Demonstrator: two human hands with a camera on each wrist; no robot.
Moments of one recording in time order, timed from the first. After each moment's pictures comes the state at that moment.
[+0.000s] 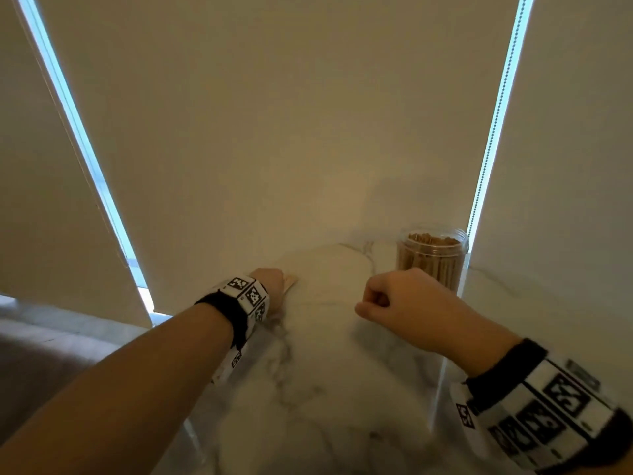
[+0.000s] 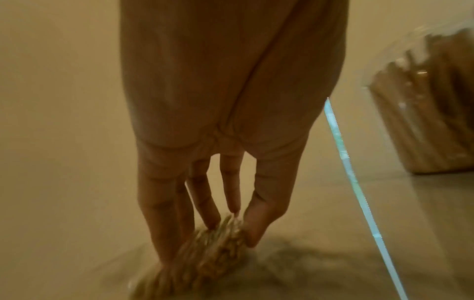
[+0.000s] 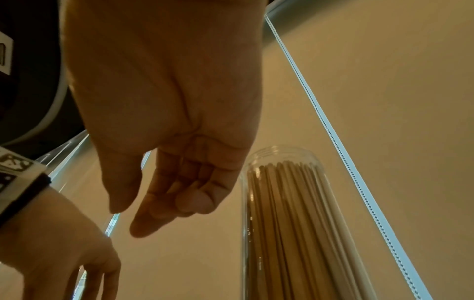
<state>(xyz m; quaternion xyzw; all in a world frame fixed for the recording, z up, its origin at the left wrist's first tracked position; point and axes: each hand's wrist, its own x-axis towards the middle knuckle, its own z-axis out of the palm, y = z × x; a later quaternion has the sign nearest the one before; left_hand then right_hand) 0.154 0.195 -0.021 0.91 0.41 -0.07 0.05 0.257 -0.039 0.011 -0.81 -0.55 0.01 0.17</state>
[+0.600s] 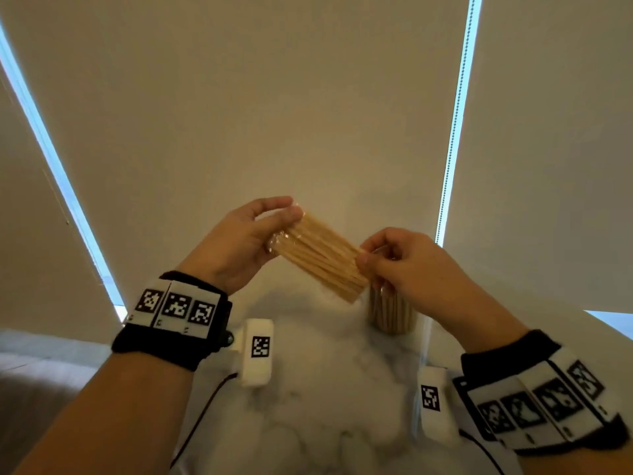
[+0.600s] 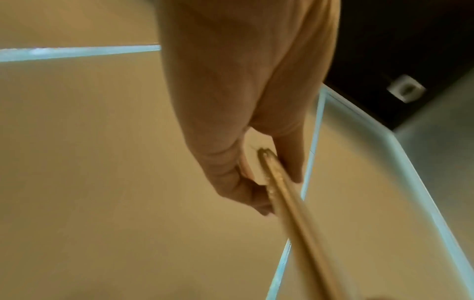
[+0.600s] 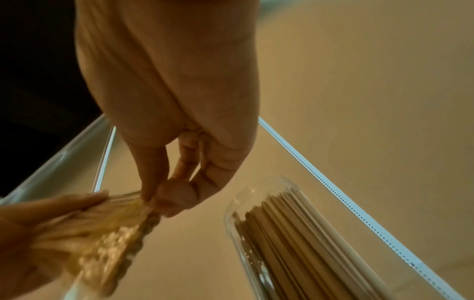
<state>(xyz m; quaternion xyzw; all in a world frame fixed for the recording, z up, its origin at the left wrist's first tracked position) 0.131 0.120 0.073 0.65 0.12 0.29 0.70 0.270 -0.071 0.046 -0.73 -0.44 0.07 0.52</state>
